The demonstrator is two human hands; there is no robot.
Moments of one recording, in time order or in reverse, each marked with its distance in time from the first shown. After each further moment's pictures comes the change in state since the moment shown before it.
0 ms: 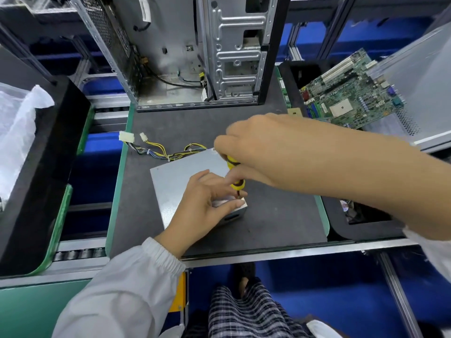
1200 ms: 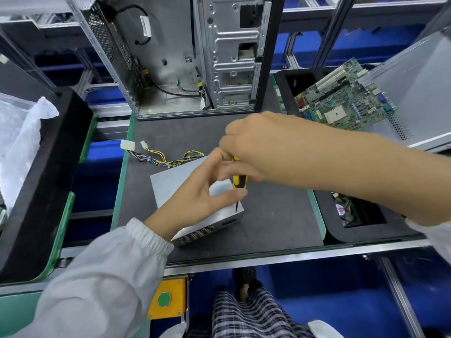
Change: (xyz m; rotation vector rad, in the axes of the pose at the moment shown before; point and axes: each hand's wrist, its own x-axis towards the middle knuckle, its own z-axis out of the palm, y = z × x) left_hand 0.023 0.028 -0.022 -0.479 -0.191 0.091; right_hand -0.004 0.008 0.000 -0.006 0.114 -0.016
